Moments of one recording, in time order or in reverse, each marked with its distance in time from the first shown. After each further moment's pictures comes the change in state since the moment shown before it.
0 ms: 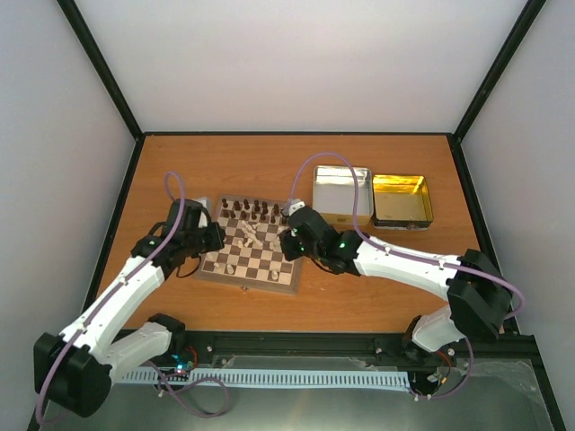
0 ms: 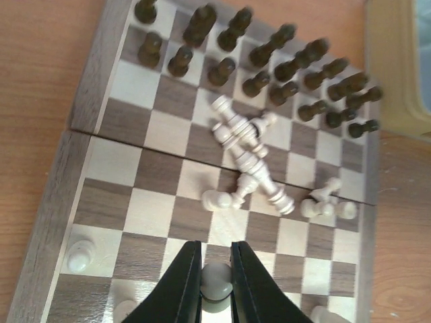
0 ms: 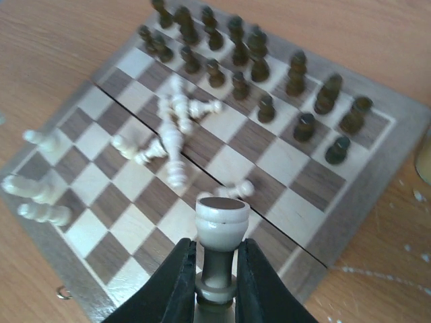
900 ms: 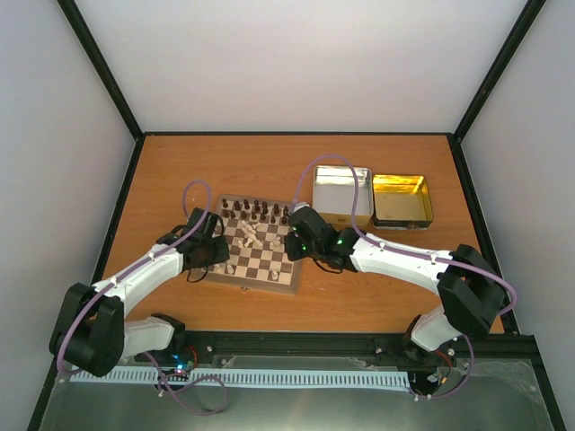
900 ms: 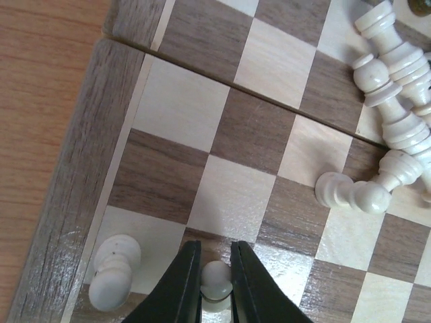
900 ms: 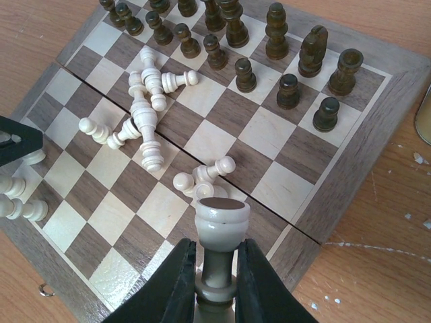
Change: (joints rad) left arm -0.006 0.240 -0.115 0.092 -0.089 -0.043; right arm -0.032 0.042 0.000 -0.058 -0.019 0.082
